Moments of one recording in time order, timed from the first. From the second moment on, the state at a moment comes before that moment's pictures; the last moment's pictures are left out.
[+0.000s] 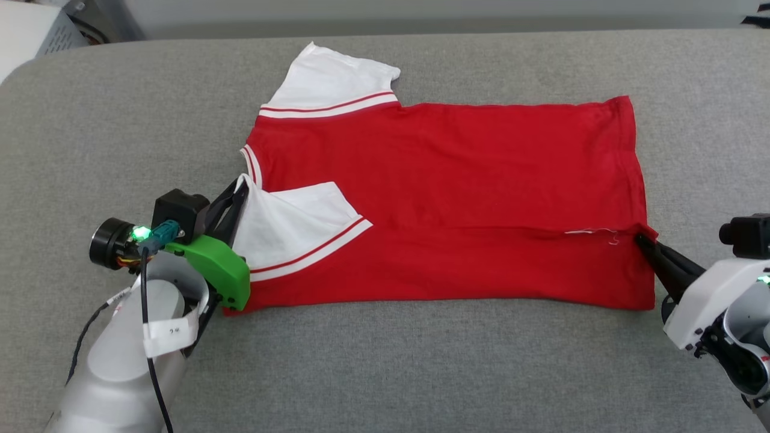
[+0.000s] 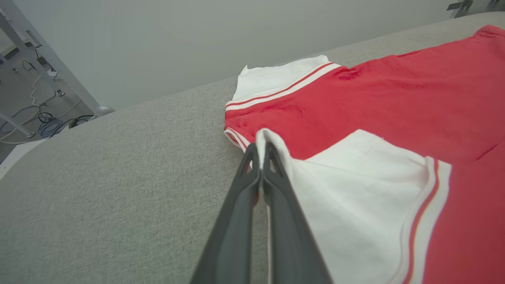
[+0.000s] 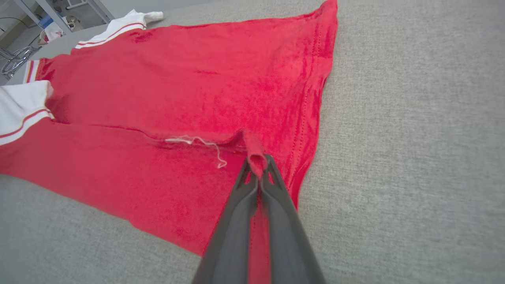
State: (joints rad) left arm -0.55 0.38 -0.43 0.60 -0.36 -0.13 -0.24; right arm -0.32 -0.60 0.43 0.26 0.87 0.13 0.08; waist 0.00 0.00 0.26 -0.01
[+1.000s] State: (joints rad) left arm -0.66 0.47 -0.64 0.66 -0.60 -0.13 -0.21; right arm -0.38 -0.61 0.53 0.40 0.92 0.13 -0.06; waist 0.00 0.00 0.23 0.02
